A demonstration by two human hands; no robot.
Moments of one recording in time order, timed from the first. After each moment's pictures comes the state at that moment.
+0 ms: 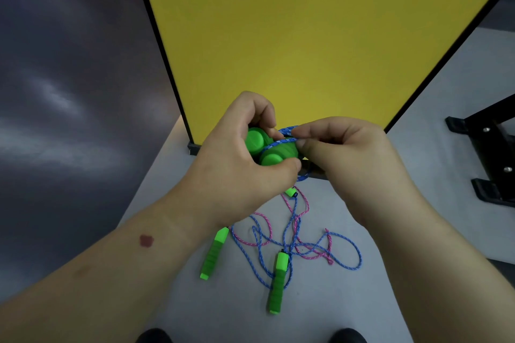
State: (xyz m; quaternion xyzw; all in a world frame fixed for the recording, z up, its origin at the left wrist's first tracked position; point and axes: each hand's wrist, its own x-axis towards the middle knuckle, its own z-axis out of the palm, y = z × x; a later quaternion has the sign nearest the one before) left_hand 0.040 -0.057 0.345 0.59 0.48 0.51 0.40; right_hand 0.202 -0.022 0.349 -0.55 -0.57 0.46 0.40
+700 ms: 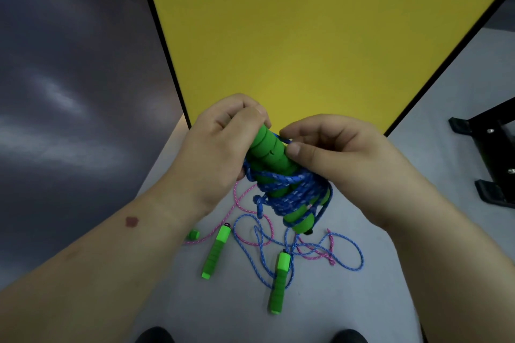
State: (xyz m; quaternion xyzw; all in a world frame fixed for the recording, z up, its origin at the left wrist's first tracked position) left_hand 0.026 -0.046 0.350 0.52 0.52 0.53 0.43; right_hand 0.209 -0.024 0.355 -0.45 -0.63 0.54 0.33
